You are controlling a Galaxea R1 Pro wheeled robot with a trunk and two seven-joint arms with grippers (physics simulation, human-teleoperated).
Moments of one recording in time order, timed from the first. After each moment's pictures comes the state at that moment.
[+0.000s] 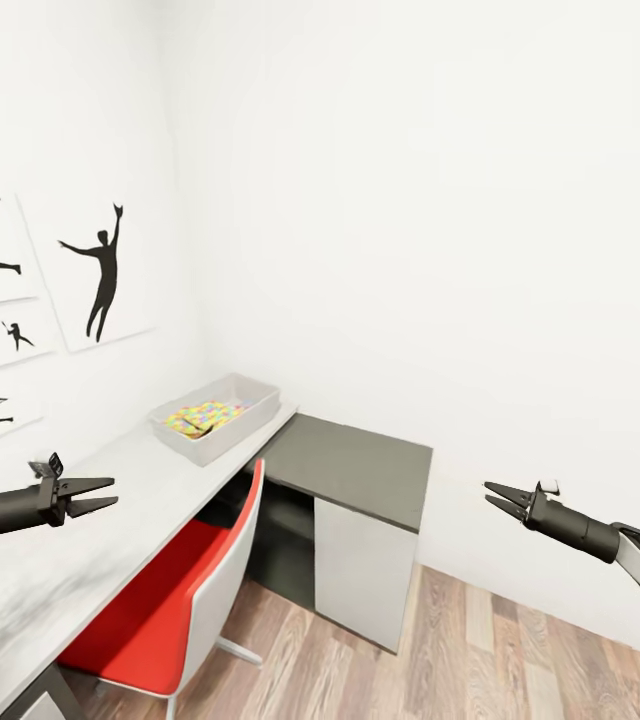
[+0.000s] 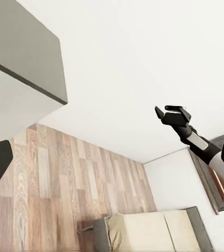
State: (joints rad) left arm -0.75 0.69 -0.13 -0.65 0.50 0.88 -1.49; right arm -0.85 -0.49 0.08 -0.22 -0.57 0.45 1.40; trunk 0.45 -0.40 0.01
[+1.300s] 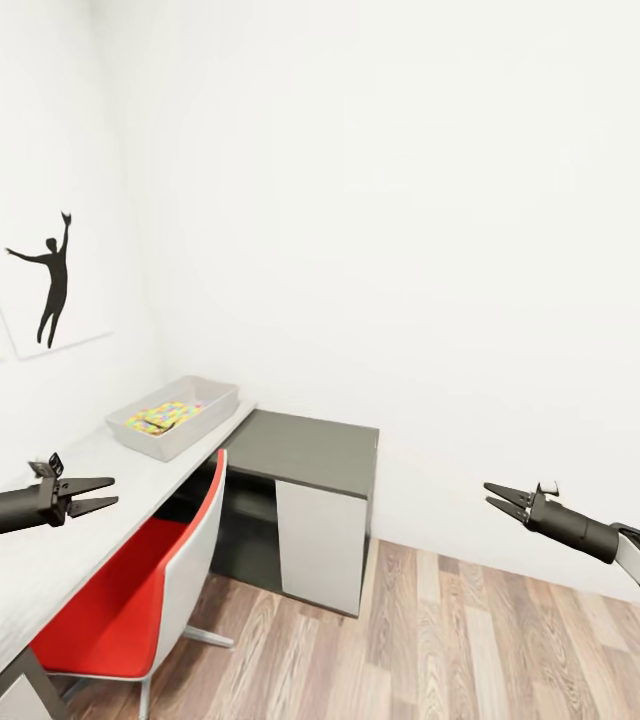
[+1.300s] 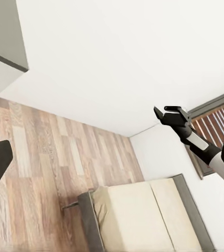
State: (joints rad) left arm -0.75 0.69 -0.13 -0.65 0.50 0.88 -1.49; right arm -0.85 -0.49 0.08 -0.21 -0.57 0.45 1.37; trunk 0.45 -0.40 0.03
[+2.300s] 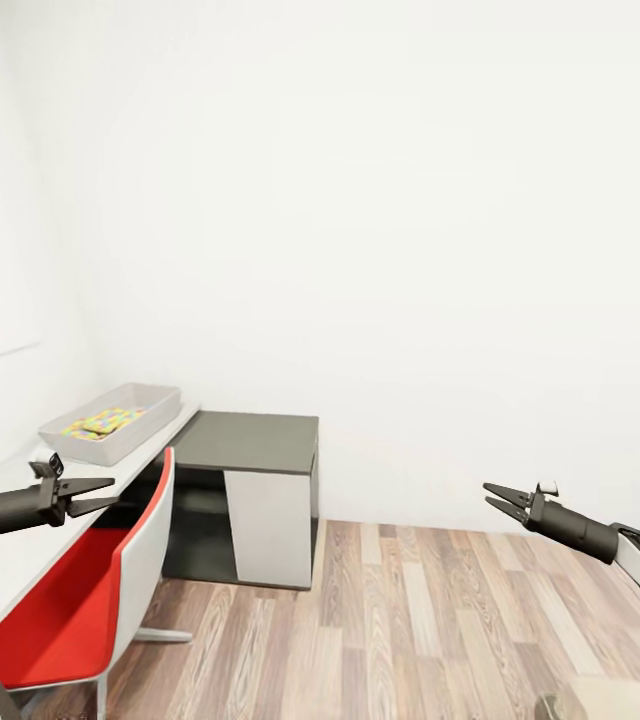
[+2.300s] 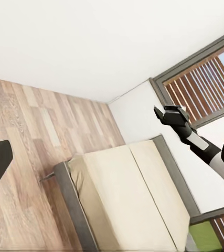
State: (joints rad) left arm -0.75 0.69 -0.13 -0.65 0.50 0.88 -1.49; right arm -0.85 -0.49 0.08 -0.21 -0.57 0.45 1.37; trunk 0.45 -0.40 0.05
